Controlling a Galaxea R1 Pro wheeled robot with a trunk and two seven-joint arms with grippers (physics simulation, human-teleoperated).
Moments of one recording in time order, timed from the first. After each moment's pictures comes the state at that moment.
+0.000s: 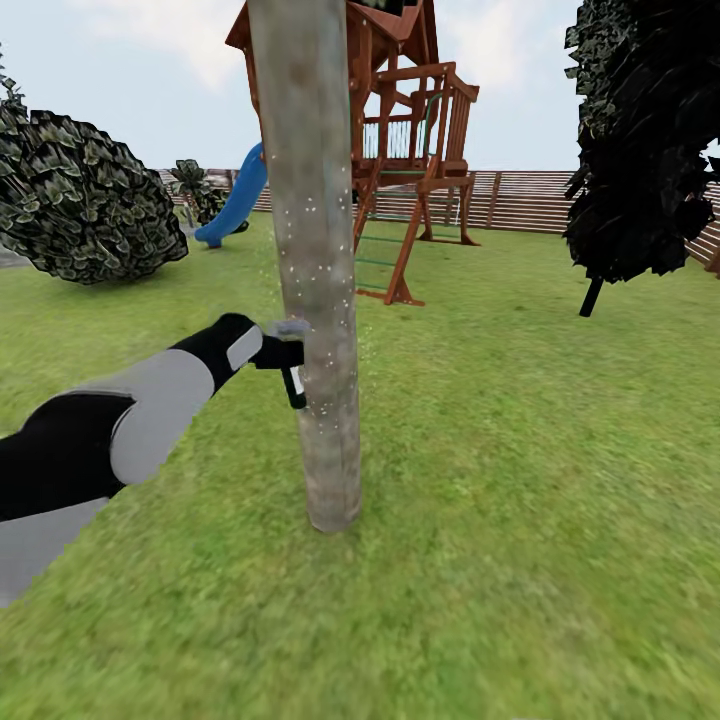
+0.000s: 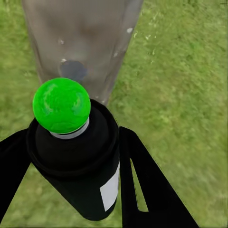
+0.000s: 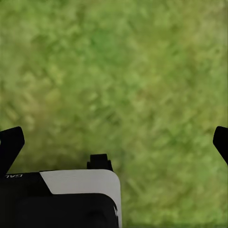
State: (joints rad) left arm -1.60 -0.07 -0.04 -0.03 0.17 0.58 -0.11; right arm -0.42 0.00 0.36 0.03 -0.36 -0.18 -0.11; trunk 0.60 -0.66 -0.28
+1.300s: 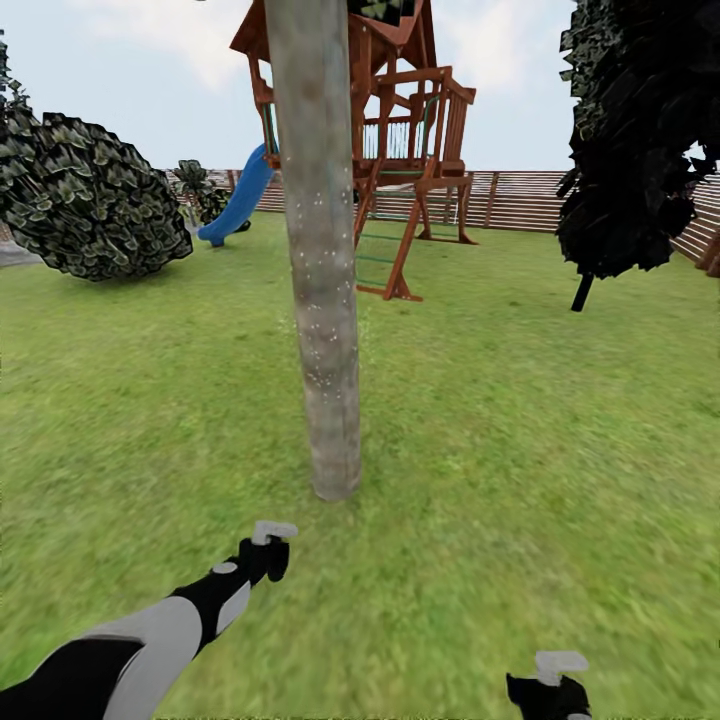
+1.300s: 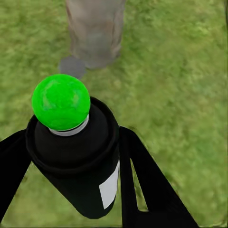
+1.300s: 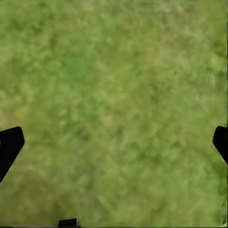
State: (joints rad) left arm -0.83 -0.03 -0.04 -0.03 -0.01 -0.18 -0.11; right arm -0.43 -0.15 0.36 -0.20 -0.36 -0.14 -0.11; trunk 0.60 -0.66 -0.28
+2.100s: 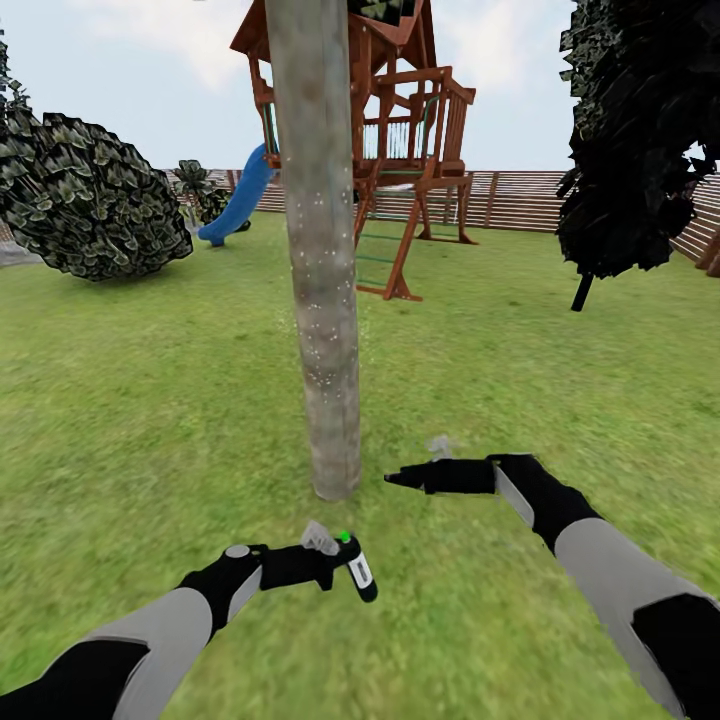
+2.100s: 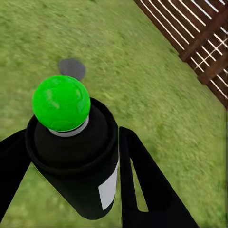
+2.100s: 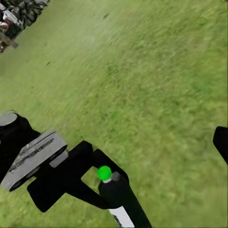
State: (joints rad) left arm -0.83 -0.06 -0.06 -0.14 -0.07 -0.17 -1.01; right arm -0.96 -0.14 0.36 -0.54 -0.36 0.44 1.09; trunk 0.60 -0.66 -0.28
